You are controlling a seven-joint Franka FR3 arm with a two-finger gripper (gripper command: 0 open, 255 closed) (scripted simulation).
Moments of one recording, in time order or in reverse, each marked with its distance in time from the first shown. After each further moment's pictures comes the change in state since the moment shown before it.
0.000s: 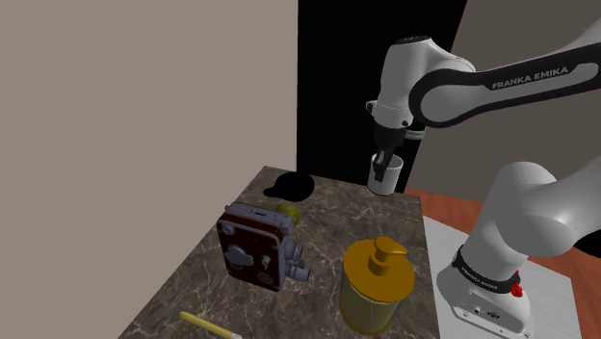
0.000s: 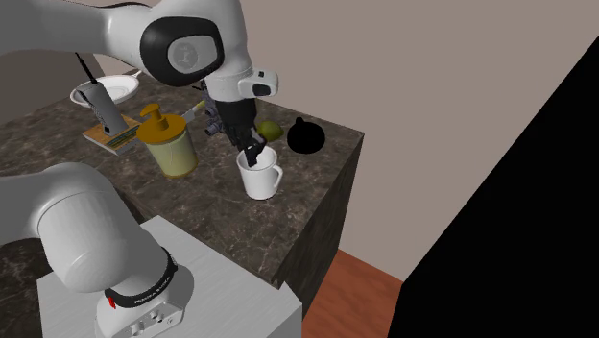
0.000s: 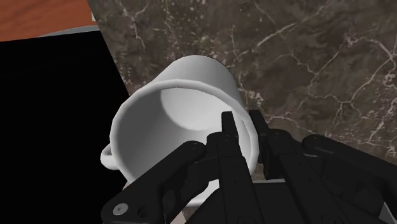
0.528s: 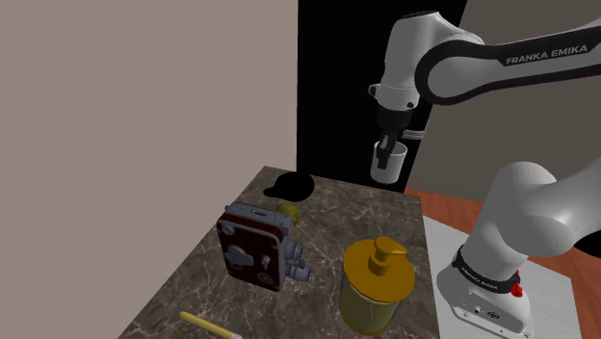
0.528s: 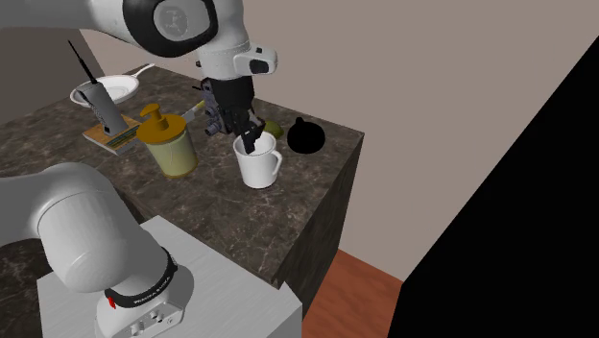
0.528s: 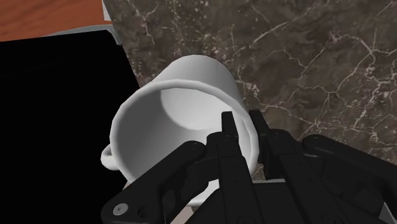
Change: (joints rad) arm 0.000 -0.020 0.000 0.097 0.003 -0.117 -0.010
